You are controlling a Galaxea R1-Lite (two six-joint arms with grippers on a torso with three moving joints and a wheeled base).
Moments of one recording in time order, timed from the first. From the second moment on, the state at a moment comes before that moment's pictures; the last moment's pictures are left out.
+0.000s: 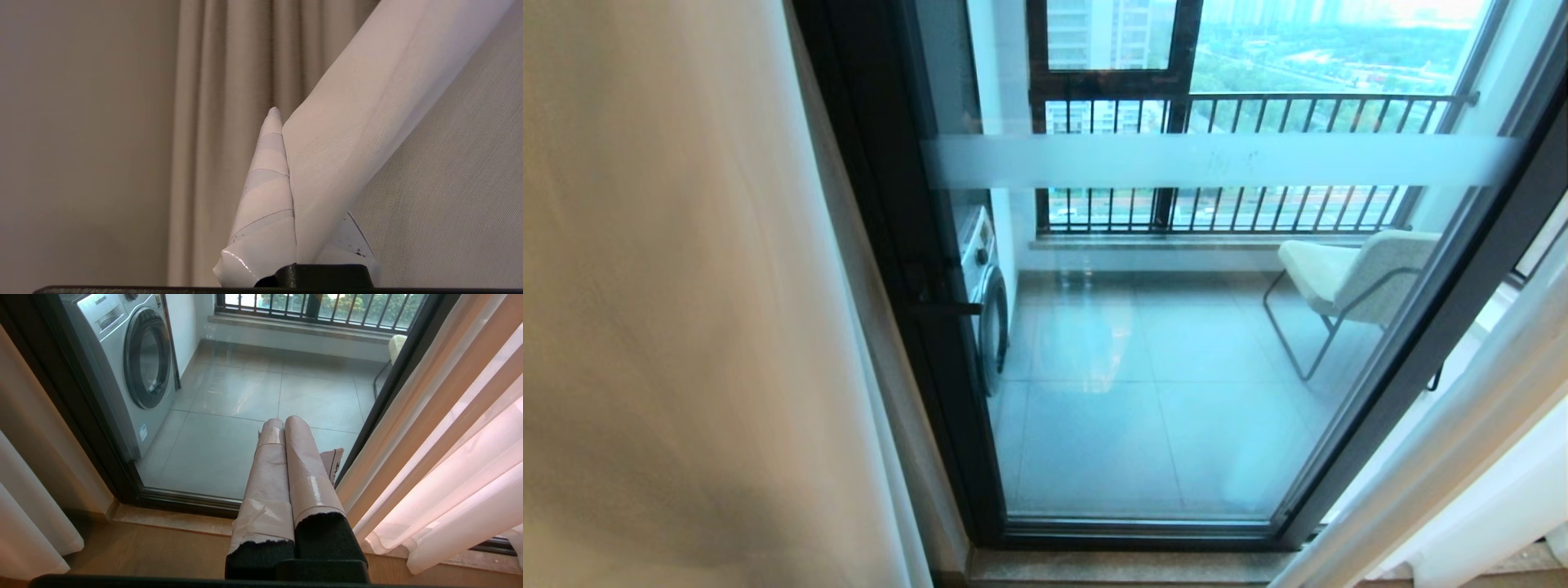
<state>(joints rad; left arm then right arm) 1.28 2.09 -1.49 -1.52 -0.29 -0.46 0.00 0.00 -0.01 0.04 0.06 -0.09</state>
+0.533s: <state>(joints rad) 1.33 2.25 -1.66 -1.52 -0.35 -0.47 0.00 0.01 -0.01 0.03 0.06 -0.09</state>
